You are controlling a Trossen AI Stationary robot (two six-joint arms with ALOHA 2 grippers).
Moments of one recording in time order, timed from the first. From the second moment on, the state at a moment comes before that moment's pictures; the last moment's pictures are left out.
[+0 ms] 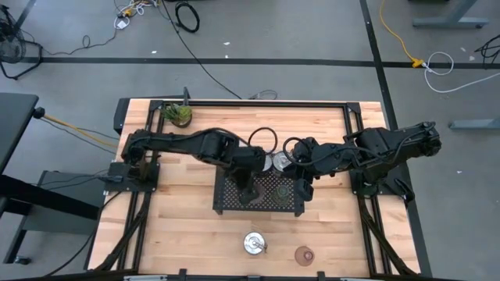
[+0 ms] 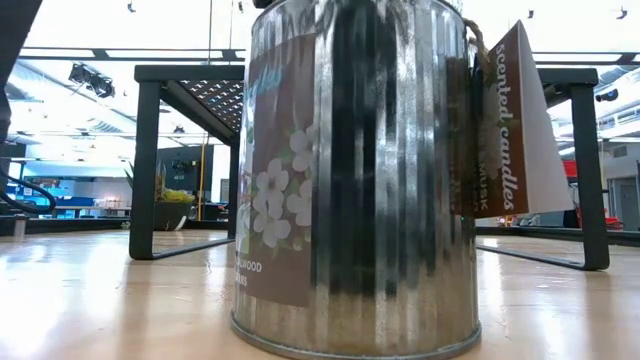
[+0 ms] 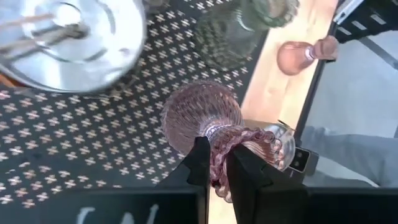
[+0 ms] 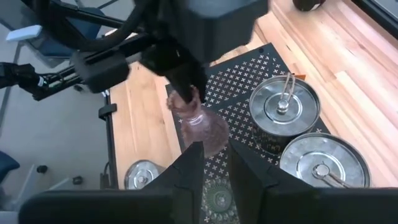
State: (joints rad) left arm -0.15 1.92 2.10 -1.26 0.09 -0.59; right arm 0.33 1.43 1.70 -1.01 0.25 0.61
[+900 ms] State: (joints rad) left arm -0.11 1.97 2.10 -1.20 0.16 -0.54; right arm 0.33 1.43 1.70 -1.01 0.24 0.58
